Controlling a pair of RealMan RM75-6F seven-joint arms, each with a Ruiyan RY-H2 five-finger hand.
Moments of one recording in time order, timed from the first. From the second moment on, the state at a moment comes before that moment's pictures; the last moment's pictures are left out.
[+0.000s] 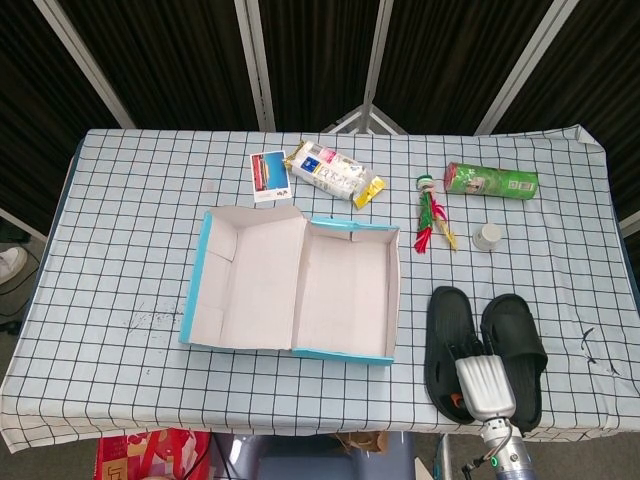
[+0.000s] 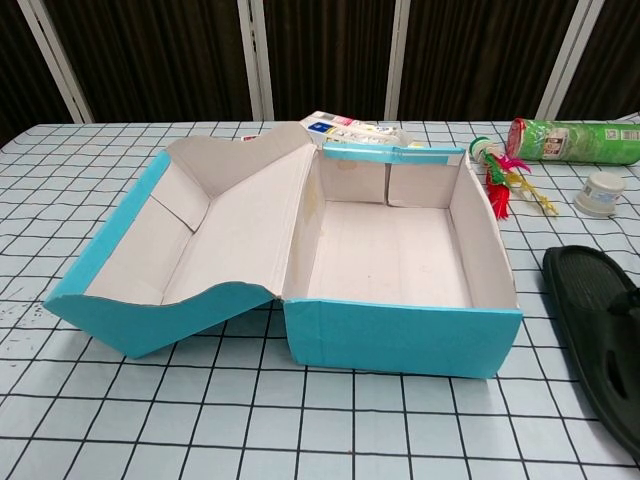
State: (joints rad) left arm 0.01 -1.09 -0.19 -1.63 1.34 1.65 -0.02; right arm 0.10 -1.47 -0.01 -1.74 -1.39 1.35 -0.77
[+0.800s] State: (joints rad) left arm 0.02 -1.09 -0.19 -1.63 1.34 1.65 -0.04; right arm 0.11 -1.43 0.01 -1.81 -1.44 1.41 -0.79
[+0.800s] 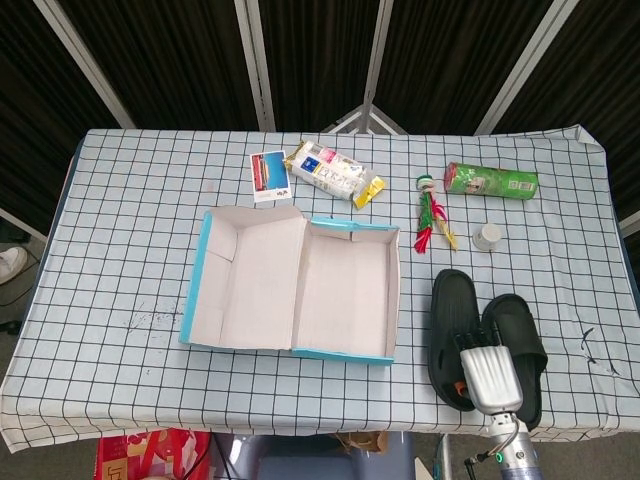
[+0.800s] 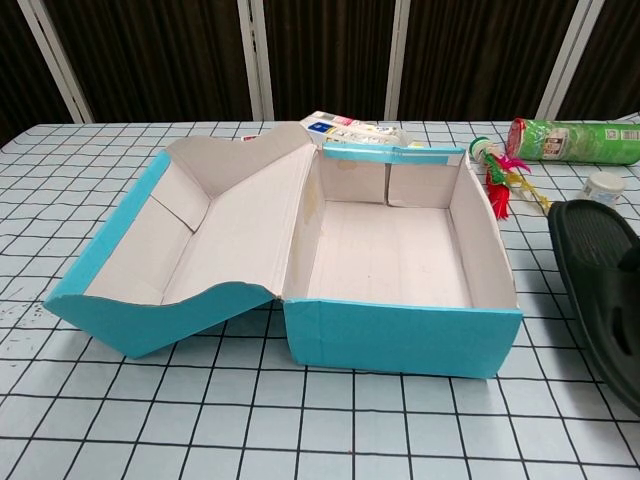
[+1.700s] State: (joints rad) left arm 0.02 -1.08 -0.19 -1.62 1.34 1.65 -0.05; right arm 0.26 -1.32 0.14 -2.09 -1.30 1.36 -1.05
